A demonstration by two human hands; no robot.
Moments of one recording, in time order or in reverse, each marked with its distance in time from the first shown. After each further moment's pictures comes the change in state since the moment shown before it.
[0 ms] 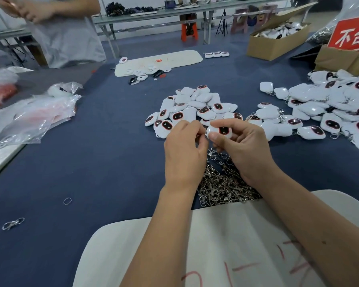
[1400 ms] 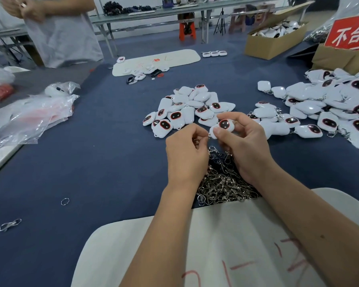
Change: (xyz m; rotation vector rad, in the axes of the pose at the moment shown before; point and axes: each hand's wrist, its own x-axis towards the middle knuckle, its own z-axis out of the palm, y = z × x) left_hand -0.004 0.003 0.008 -0.183 -0.058 -0.195; right_hand 0.003 -0.006 0.000 0.089 0.100 0.115
